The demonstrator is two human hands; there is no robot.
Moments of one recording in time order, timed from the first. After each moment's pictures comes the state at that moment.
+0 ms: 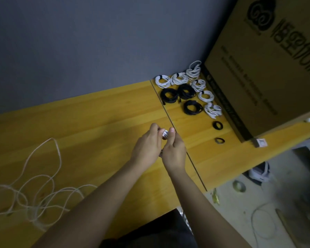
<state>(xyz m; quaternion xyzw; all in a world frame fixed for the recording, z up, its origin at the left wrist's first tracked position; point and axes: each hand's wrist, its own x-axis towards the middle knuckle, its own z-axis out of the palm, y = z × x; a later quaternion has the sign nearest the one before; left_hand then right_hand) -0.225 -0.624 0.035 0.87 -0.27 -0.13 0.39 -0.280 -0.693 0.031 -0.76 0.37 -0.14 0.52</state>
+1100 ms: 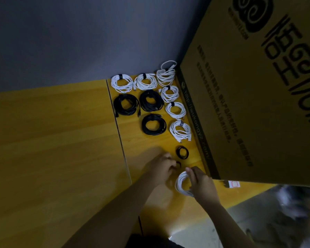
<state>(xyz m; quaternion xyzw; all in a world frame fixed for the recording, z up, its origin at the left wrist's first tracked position) -0.224 -0.902 -0.118 0.84 -0.37 -0.28 0.29 -0.343 -1.030 -0.088 -0.91 0.28 0.06 0.32</state>
